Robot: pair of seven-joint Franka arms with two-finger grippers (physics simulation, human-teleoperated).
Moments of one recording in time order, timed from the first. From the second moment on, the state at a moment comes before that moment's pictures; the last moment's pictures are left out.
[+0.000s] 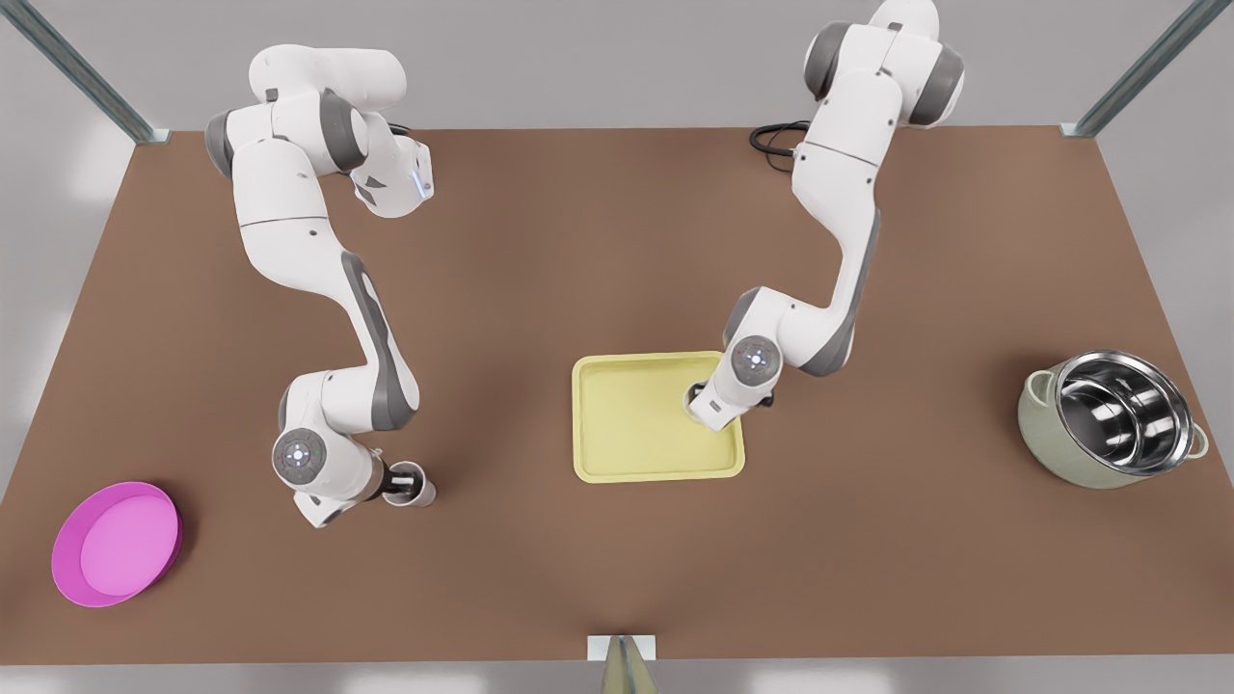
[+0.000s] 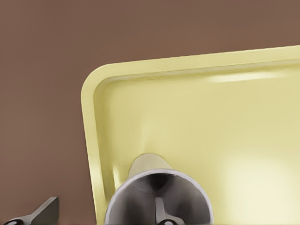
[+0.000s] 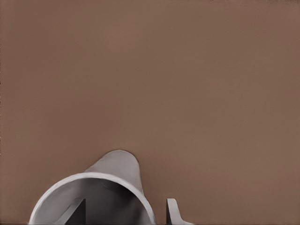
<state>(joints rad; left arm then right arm) -0.63 0.60 0.15 -1.71 -0.11 2.17 -0.39 0.17 0.80 -0.01 -1.33 0.05 2.08 0.15</state>
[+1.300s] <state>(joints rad) -0.35 0.68 0.19 -1.58 -0.19 2.35 -0.22 -0.02 0.21 0.07 -1.52 -0.05 1.72 -0.08</state>
